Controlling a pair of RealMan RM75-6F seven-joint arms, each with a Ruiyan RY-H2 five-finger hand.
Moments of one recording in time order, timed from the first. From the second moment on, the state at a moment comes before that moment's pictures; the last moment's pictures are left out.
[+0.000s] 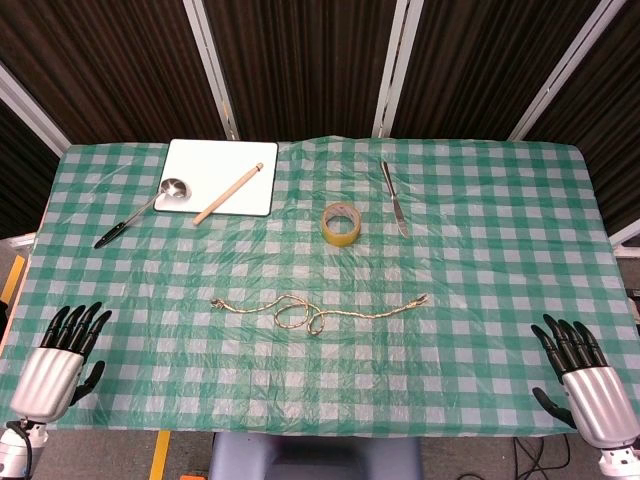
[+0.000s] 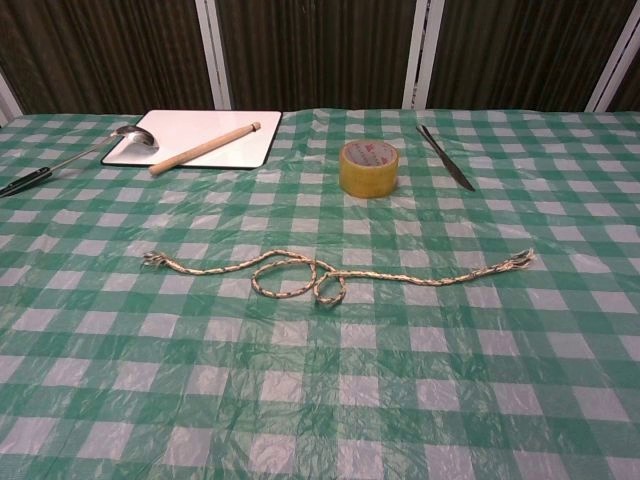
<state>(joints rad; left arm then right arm) -0.11 -1.20 0.05 -1.52 1.70 1.55 0.18 -0.03 -1.12 -0.07 -1.52 -1.76 1.64 -0.04</state>
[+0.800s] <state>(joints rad) -0.42 -1.44 -0.07 -1.41 1.57 1.12 0.16 0.00 -1.15 -0.04 -1.53 -1.69 1.56 -0.10</state>
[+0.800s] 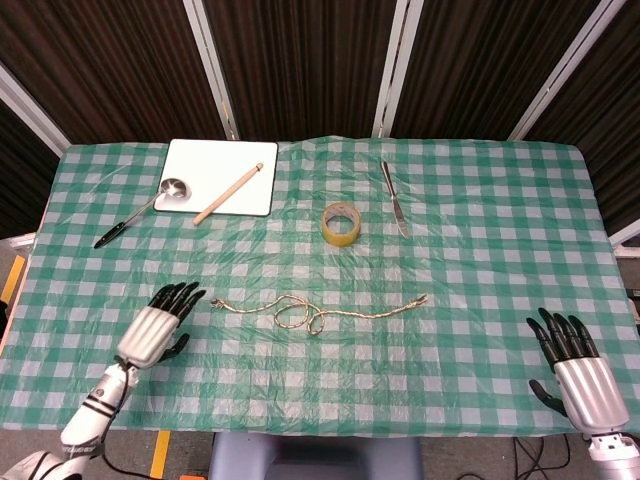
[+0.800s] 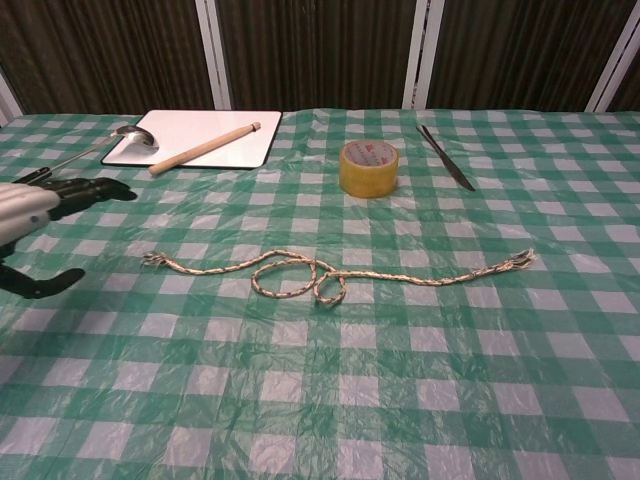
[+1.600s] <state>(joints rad) -0.58 -1.76 -0.13 -1.03 1.47 1.05 0.15 0.00 -1.13 -0.04 -1.53 -1.66 1.55 -0.08</state>
